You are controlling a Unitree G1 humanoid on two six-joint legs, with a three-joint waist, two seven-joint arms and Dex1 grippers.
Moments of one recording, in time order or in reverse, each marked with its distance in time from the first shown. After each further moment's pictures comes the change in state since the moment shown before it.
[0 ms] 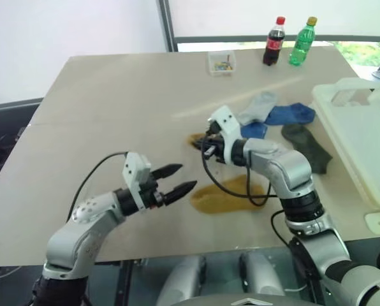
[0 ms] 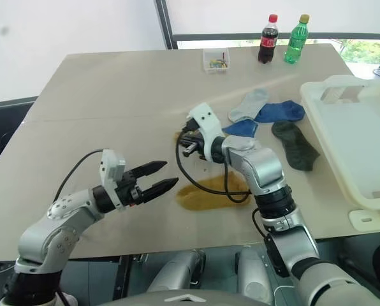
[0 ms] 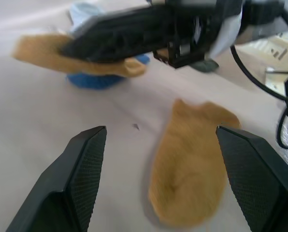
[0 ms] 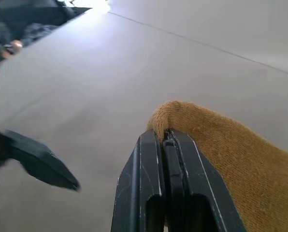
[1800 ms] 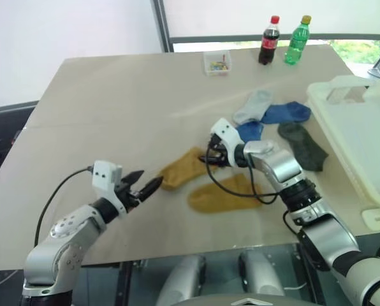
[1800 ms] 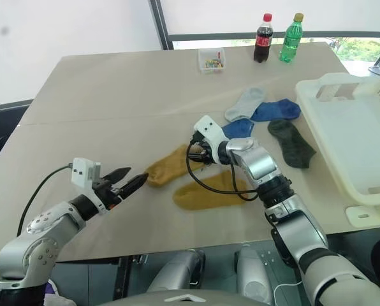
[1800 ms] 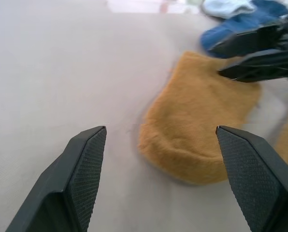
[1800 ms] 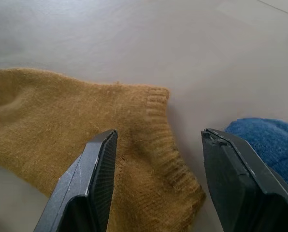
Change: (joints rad) left arm 0.069 -0.051 0.140 0.055 0.029 0.072 0.353; right arm -0.053 -0.129 0.121 0.350 -0.171 -0.283 0.103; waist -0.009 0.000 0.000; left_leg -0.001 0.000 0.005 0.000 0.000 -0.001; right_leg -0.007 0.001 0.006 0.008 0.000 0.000
